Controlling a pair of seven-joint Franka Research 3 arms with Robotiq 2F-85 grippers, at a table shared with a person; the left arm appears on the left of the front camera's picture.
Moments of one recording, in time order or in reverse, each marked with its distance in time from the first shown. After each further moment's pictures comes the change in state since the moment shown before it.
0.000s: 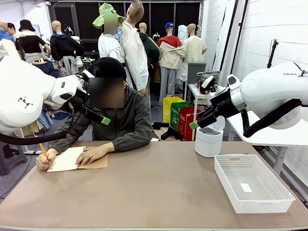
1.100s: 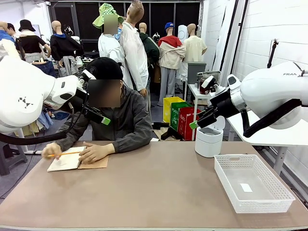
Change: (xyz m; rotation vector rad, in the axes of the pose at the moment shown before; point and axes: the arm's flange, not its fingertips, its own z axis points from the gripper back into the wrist) left arm 0.000 0.000 0.000 0.000 0.000 0.000; right arm 0.000 0.000 0.000 0.000 0.000 0.000
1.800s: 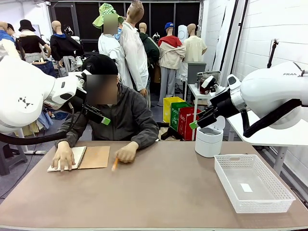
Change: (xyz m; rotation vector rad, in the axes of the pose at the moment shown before) left arm 0.000 0.000 0.000 0.000 0.000 0.000; right arm 0.000 0.000 0.000 0.000 0.000 0.000
